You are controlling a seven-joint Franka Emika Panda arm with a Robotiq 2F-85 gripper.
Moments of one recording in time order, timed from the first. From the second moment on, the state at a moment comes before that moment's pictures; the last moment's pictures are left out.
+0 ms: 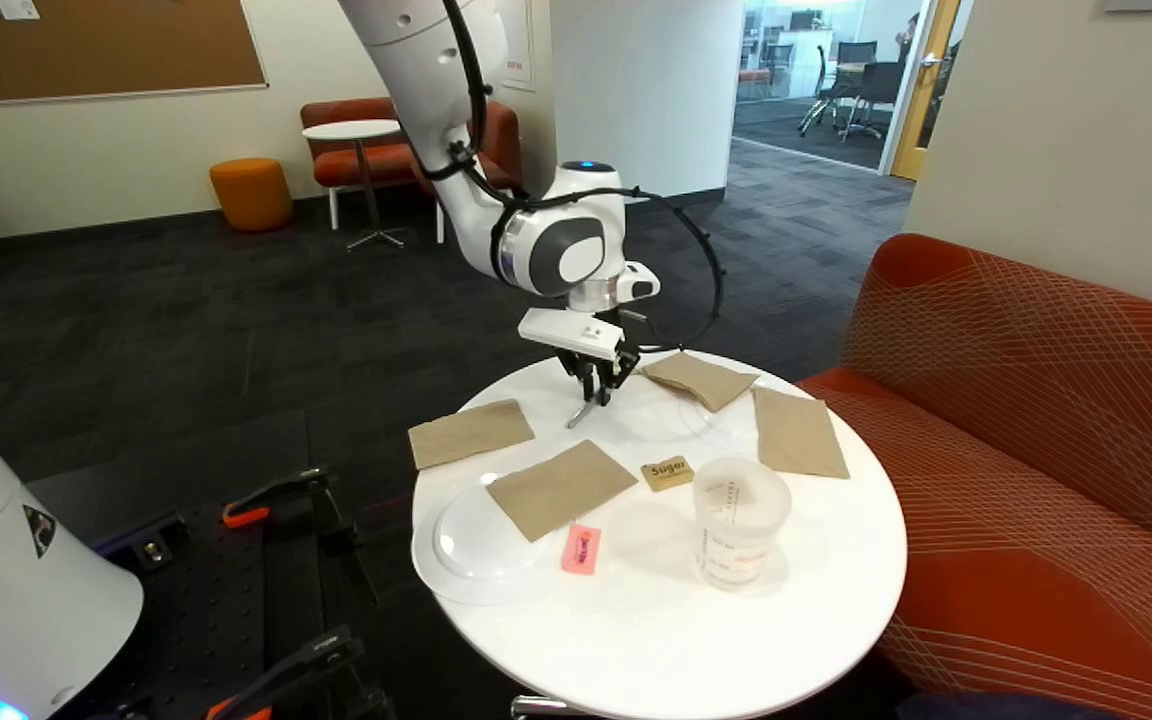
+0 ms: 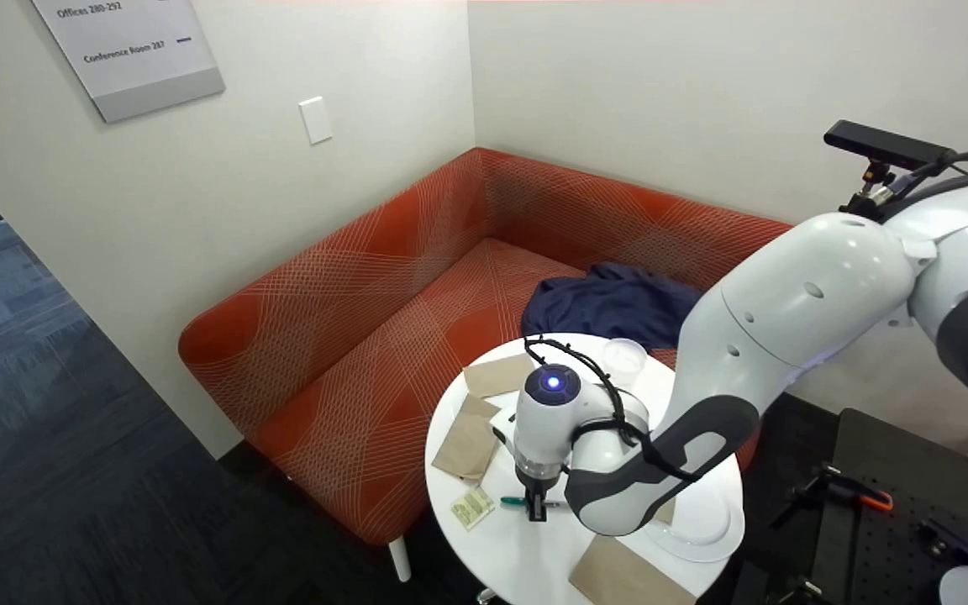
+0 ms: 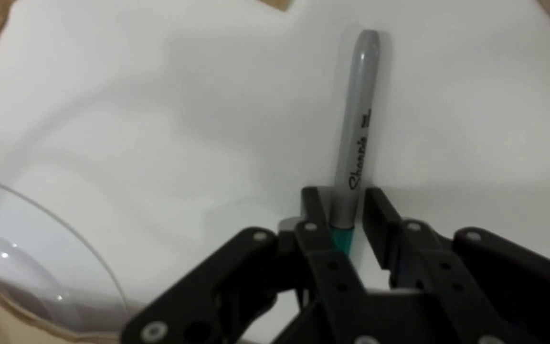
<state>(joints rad) 0.18 0.82 0.08 -1.89 -0.14 2.76 -0.25</state>
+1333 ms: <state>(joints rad) 0.15 0.46 0.04 -2.04 -0.15 2.74 -0.24</state>
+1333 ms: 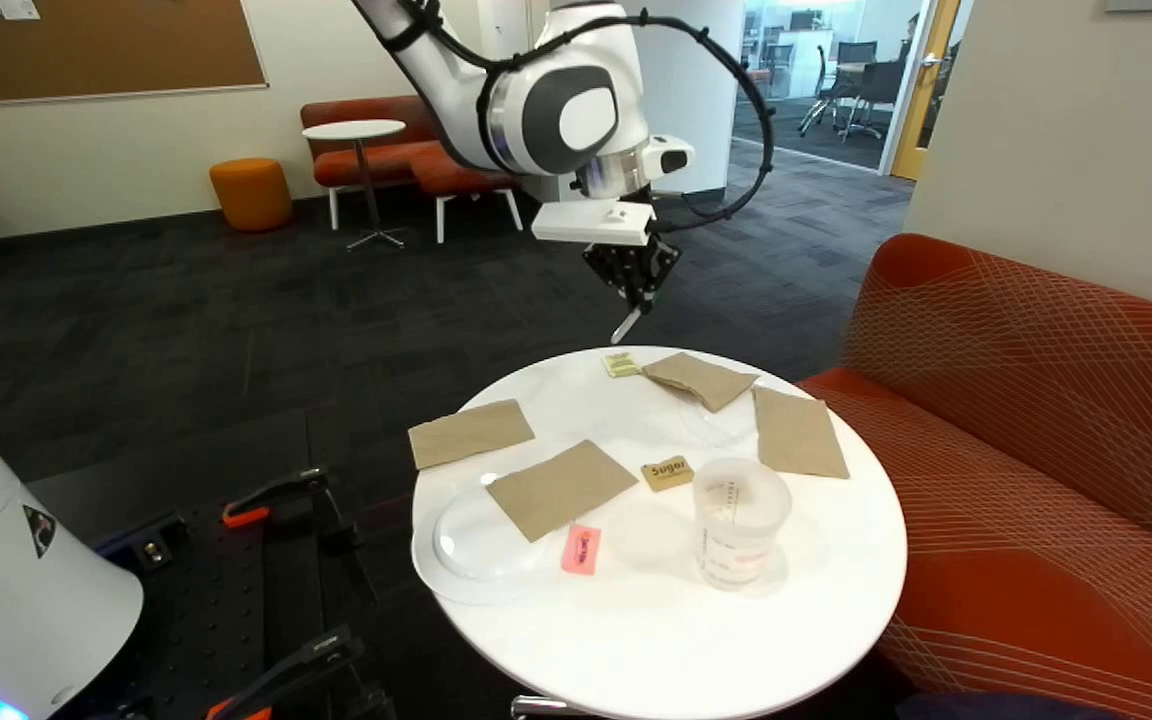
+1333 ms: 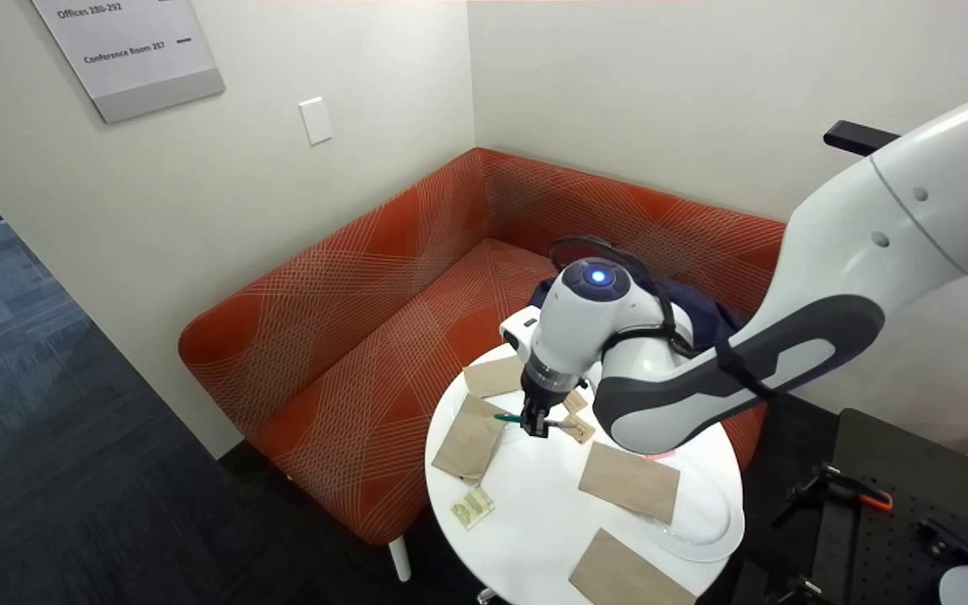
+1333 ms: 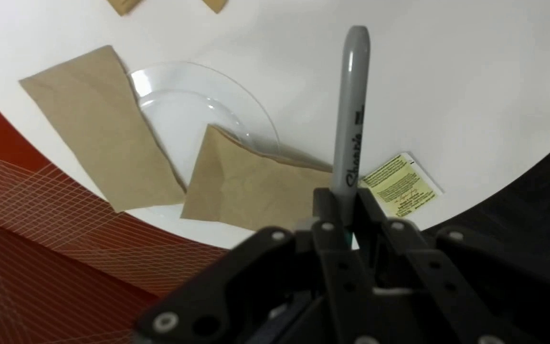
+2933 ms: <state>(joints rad) 0.08 0.22 0.02 -2.15 -0.33 2.63 -0.10</state>
